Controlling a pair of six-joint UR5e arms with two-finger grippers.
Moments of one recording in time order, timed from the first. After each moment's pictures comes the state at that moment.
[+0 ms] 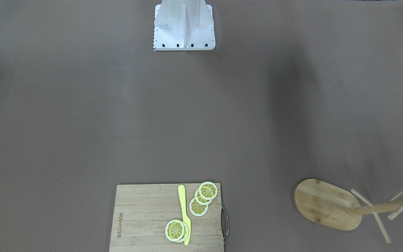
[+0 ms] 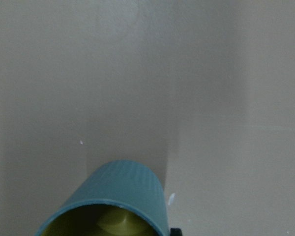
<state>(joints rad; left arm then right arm) -1.60 -1.49 -1.79 -1.63 -2.30 0.03 1.61 -1.40 1.02 -1.23 2.35 -0.08</state>
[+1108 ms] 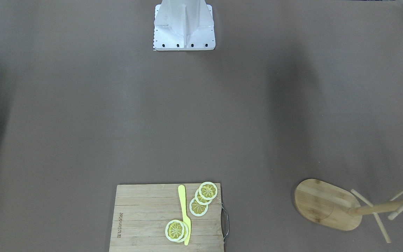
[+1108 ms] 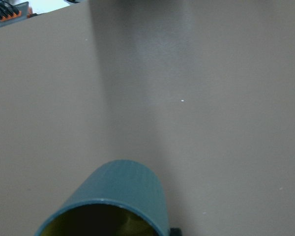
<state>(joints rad) -1.60 -1.49 -1.80 -1.63 -2.30 0.03 1.52 -1.31 1.58 -1.58 2.44 0.48</state>
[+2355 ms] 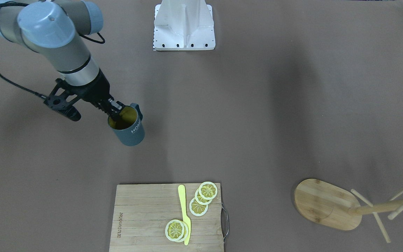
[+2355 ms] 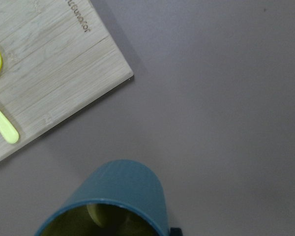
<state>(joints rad) -1.60 -1.49 -1.77 -1.63 -2.30 0.03 0.78 -0.98 1.80 -1.60 2.06 1.64</state>
